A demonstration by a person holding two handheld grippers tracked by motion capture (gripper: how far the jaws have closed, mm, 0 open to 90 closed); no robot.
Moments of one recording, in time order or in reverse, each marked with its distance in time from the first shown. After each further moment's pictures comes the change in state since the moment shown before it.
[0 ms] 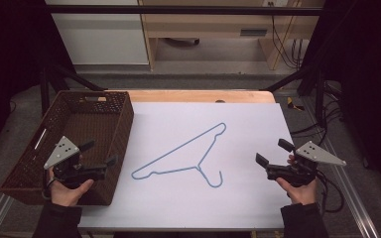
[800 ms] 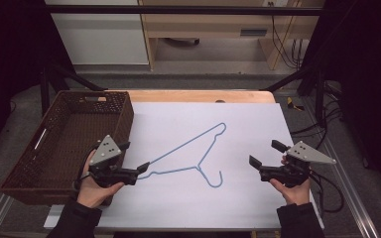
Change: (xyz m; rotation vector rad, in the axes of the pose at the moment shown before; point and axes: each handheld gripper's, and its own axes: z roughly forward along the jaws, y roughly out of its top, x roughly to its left) left arm -0.055 0.016 0.047 0.140 -0.159 0.163; right arm 0.011 -0.001 0.010 0.042 0.021 -0.023
